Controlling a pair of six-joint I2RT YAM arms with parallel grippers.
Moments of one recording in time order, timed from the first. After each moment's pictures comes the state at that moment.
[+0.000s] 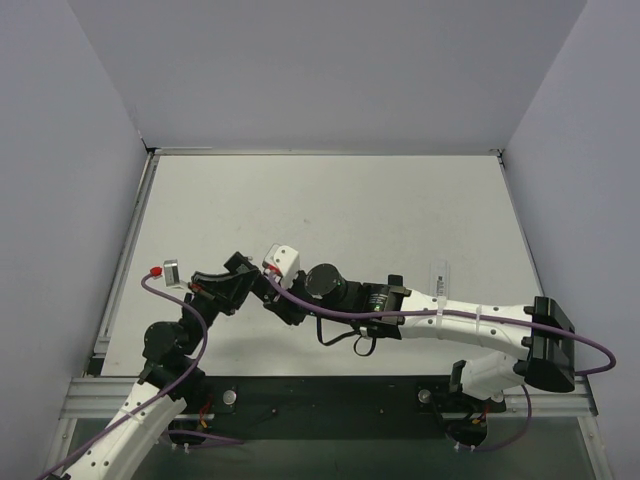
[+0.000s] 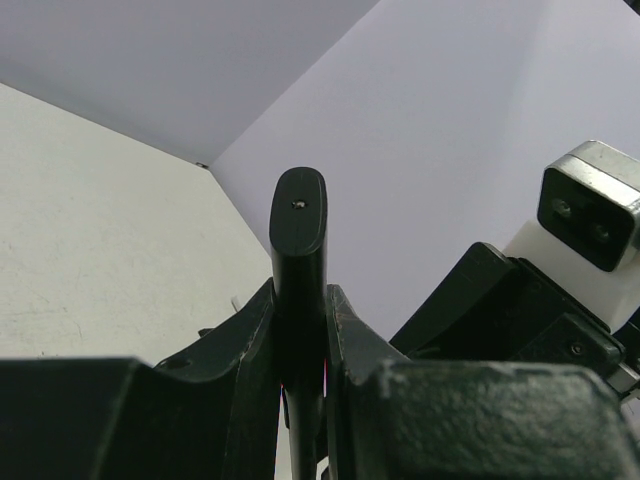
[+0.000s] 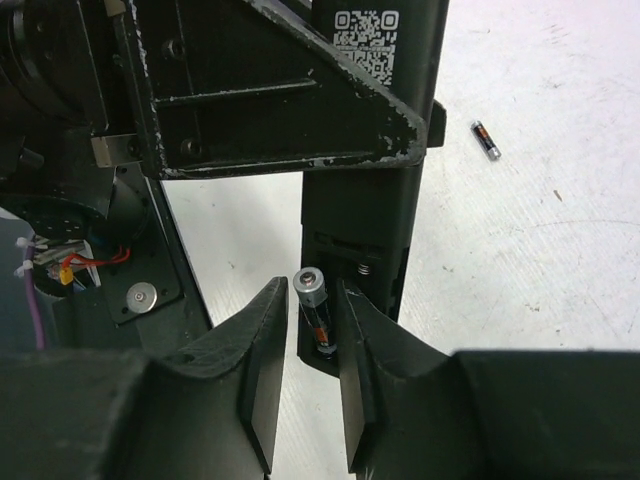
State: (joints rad) left arm -0.48 0.21 0.07 0.54 0.13 -1.02; right arm 1.25 1.38 1.04 -0.02 0.09 0.10
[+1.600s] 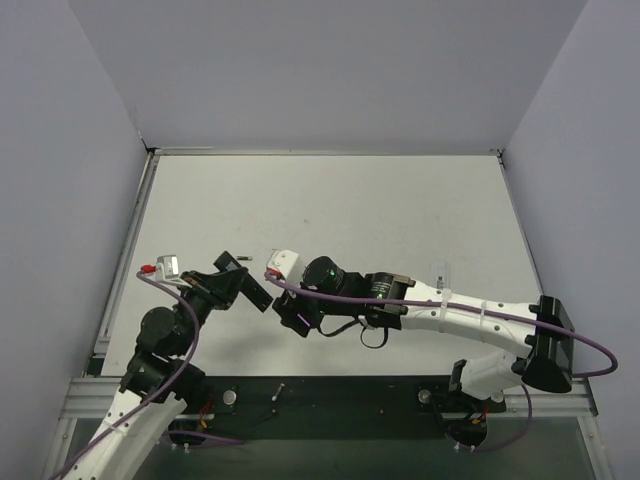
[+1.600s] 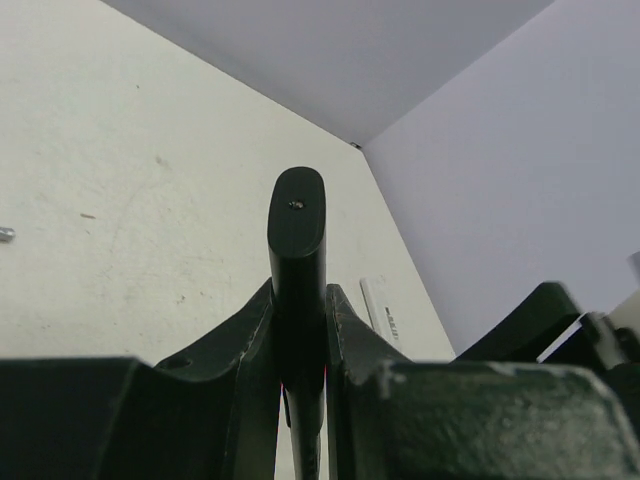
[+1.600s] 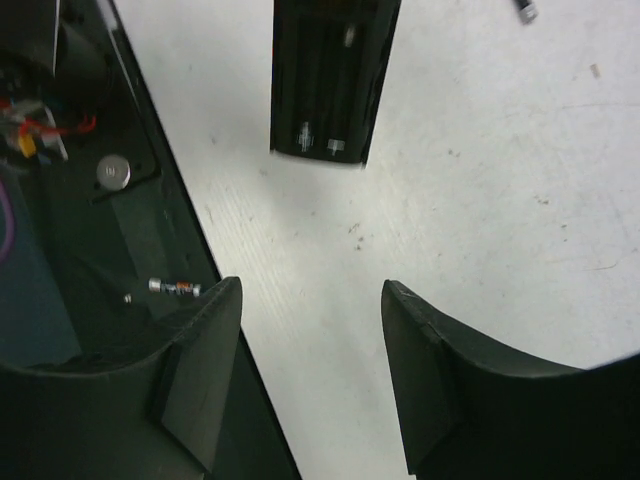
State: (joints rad) left arm -0.48 0.18 0.24 0.01 -0.05 -0.88; right arm 1.21 1.39 1.14 -0.36 0.03 0.09
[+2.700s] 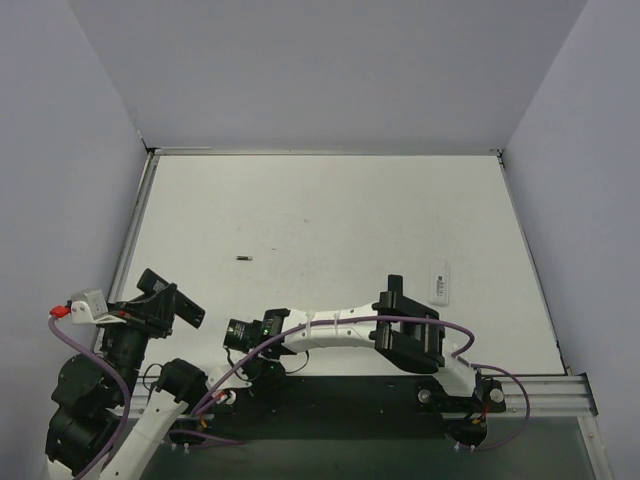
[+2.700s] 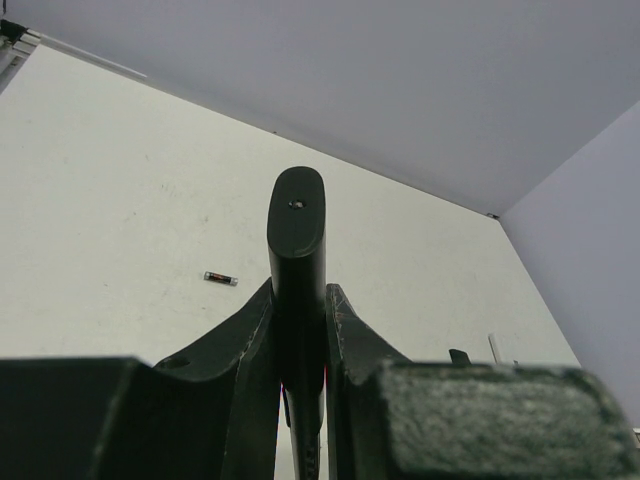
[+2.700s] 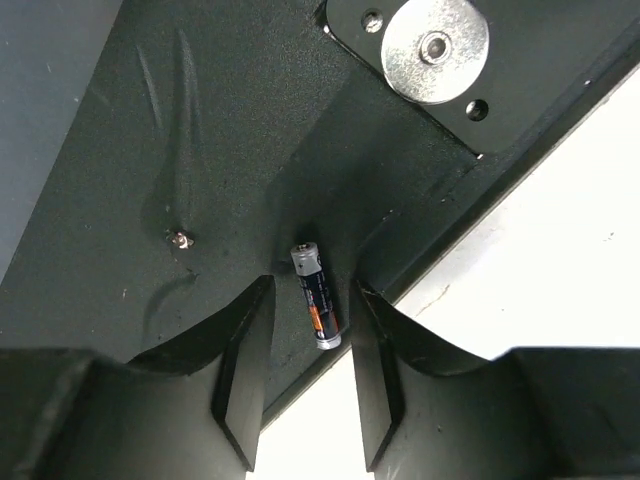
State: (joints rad) left arm -0.48 0.01 0.81 -0.72 -0.37 -0.51; right arm 1.41 2.11 1.53 -0.70 -0.43 -0.73
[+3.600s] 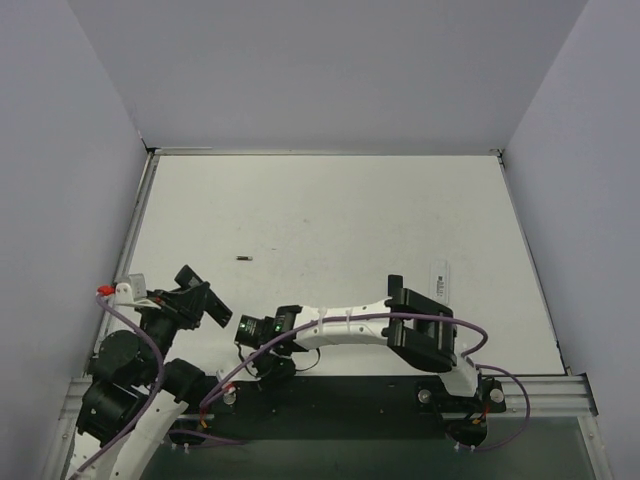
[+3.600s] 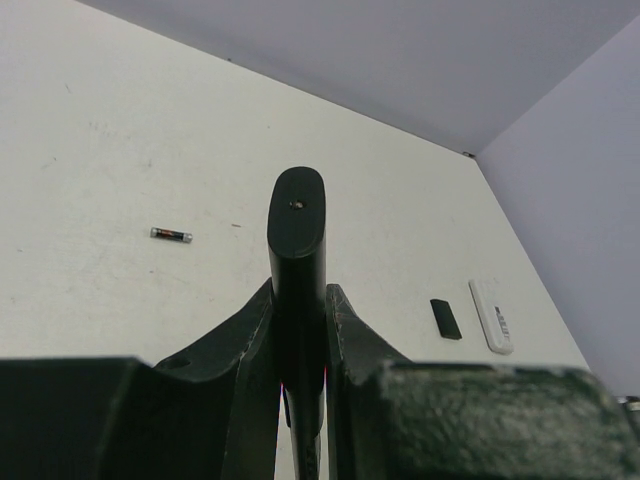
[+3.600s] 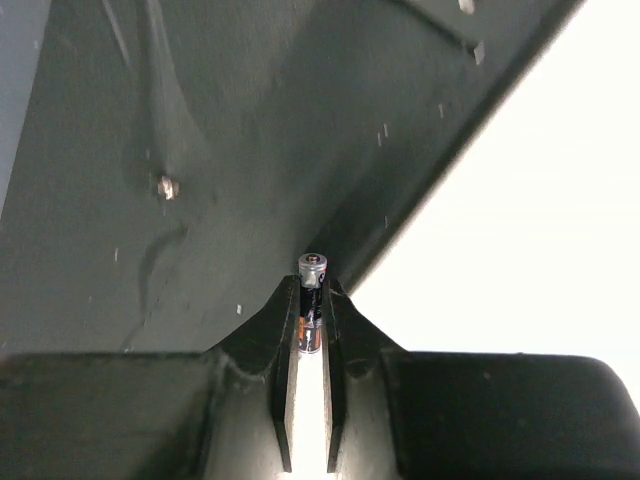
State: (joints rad) left arm -0.48 0.01 0.63 -0.62 -0.26 -0.57; right arm 1.40 2.07 1.48 -0.70 -0.37 -0.69
